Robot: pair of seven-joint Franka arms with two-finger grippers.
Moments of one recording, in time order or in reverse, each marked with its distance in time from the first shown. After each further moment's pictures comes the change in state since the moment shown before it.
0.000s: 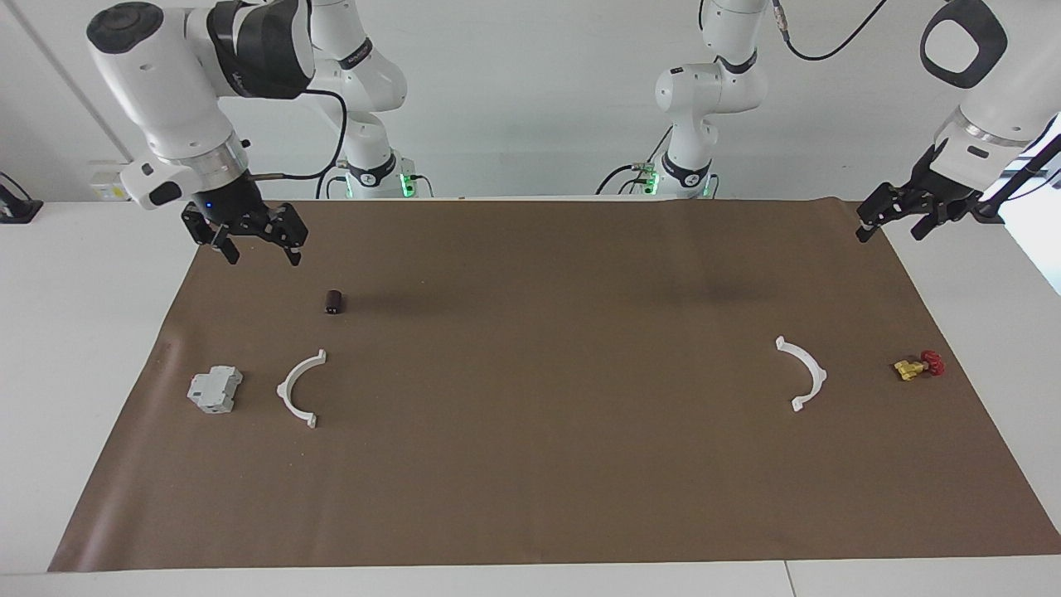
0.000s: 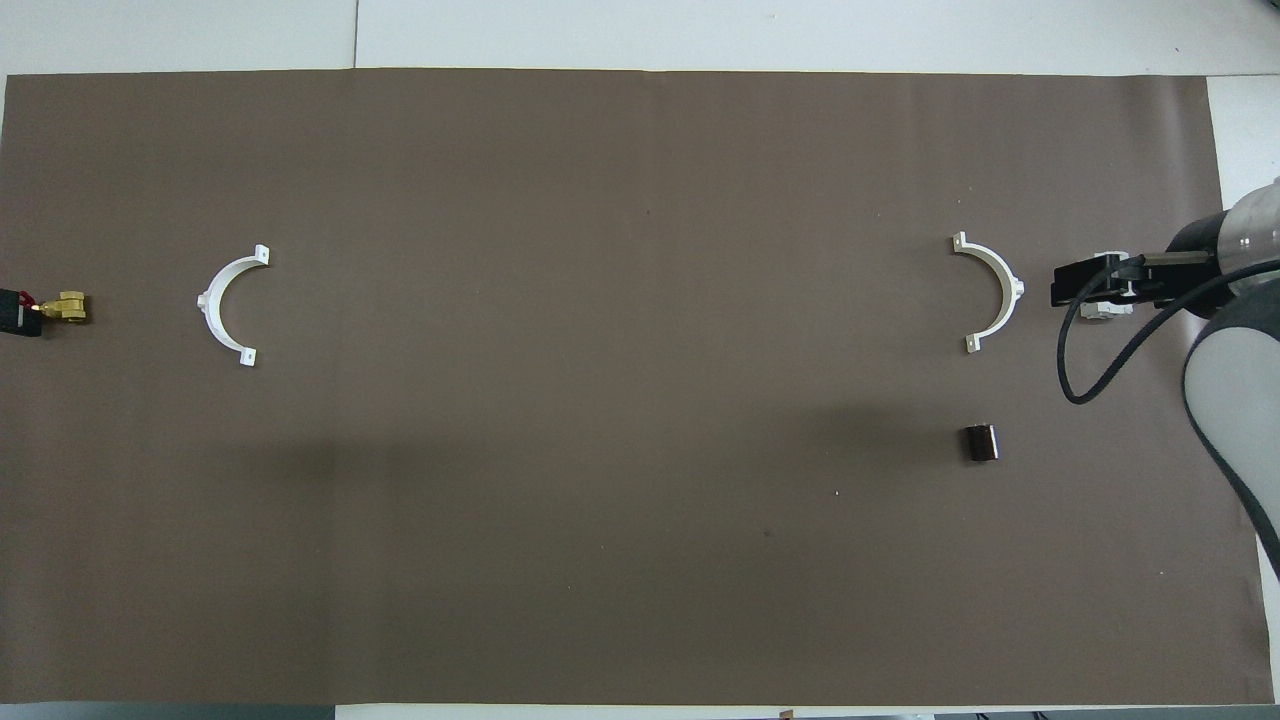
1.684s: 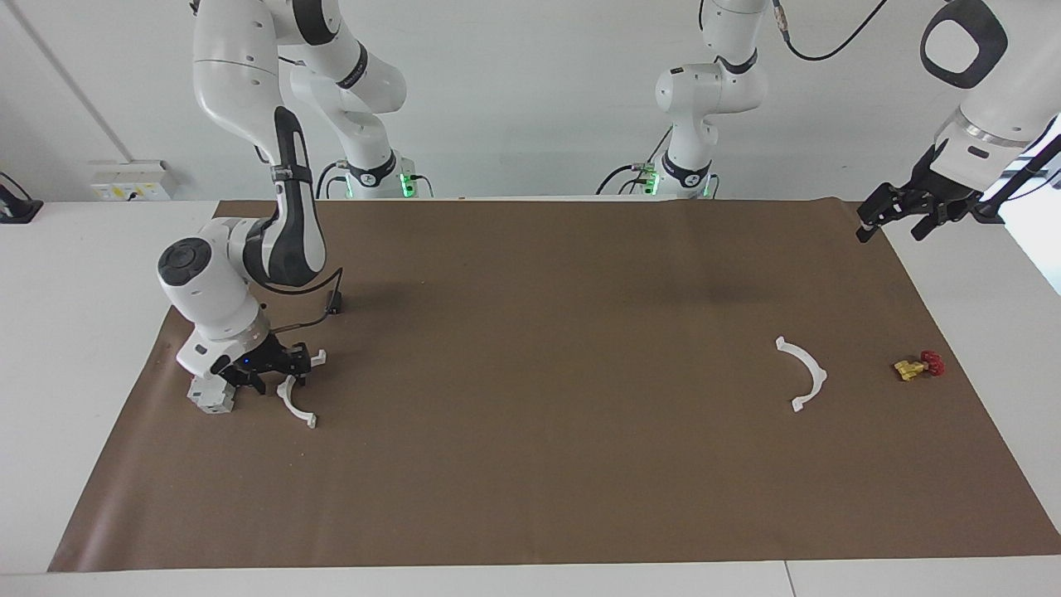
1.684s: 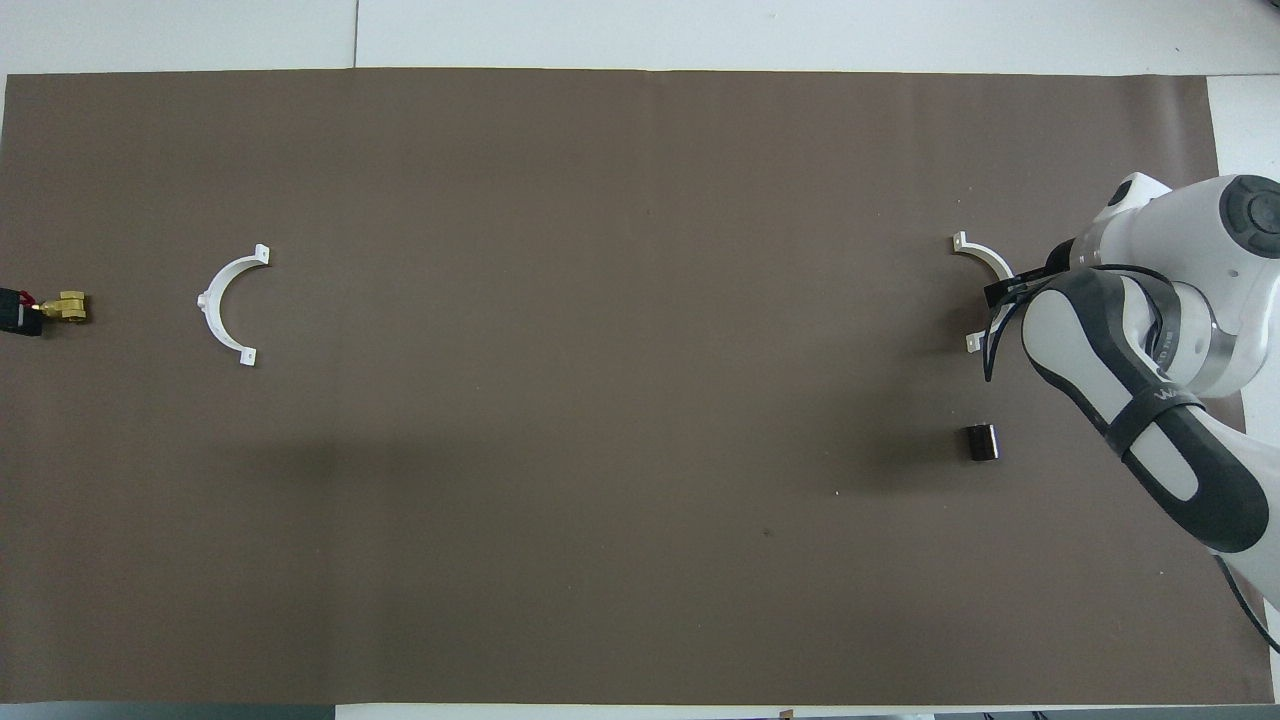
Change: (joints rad) left arm 0.000 0.000 0.000 0.000 0.000 0.000 0.000; right arm -0.095 0.377 0.000 -0.112 0.000 0.489 -0.329
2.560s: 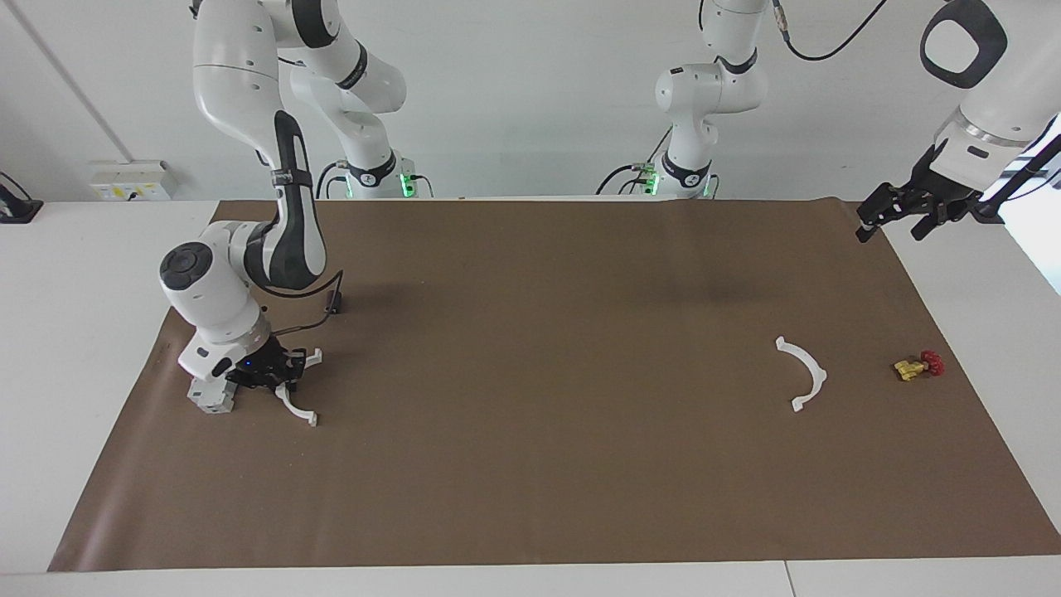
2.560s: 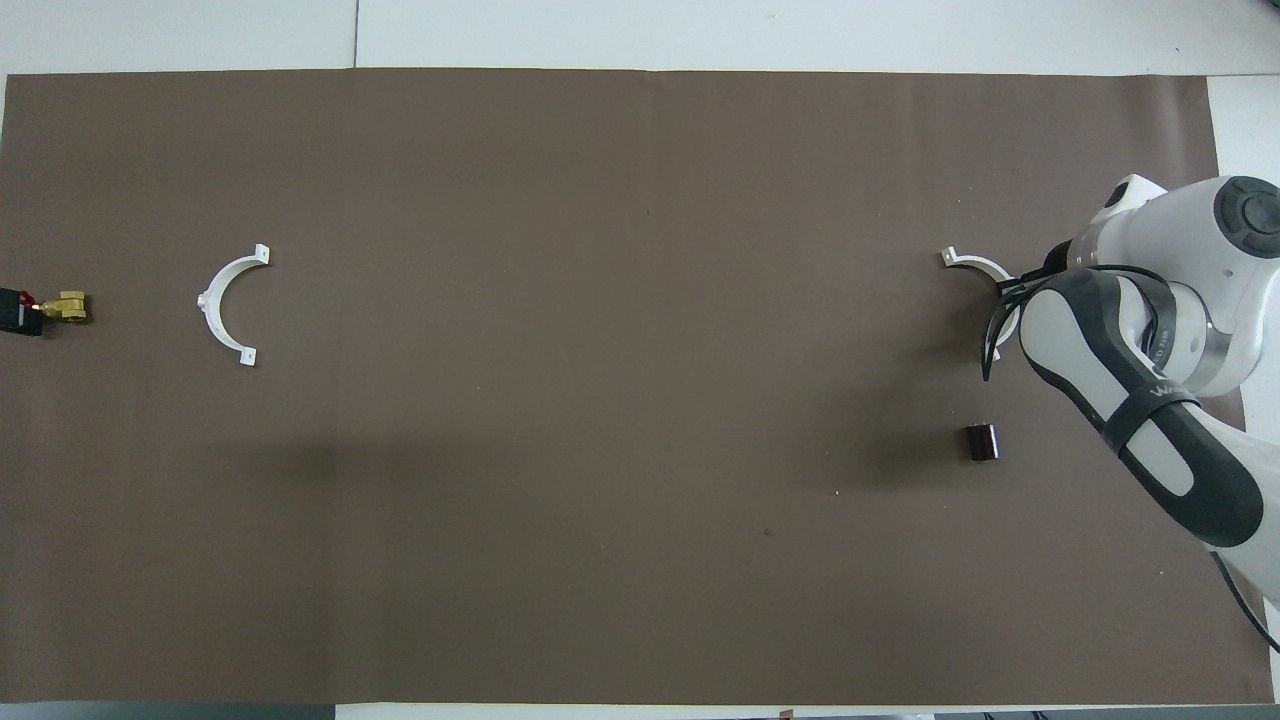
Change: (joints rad) left arm 0.000 0.000 0.000 0.000 0.000 0.000 0.000; right arm 0.000 0.013 -0.001 0.004 0.001 0.004 0.000
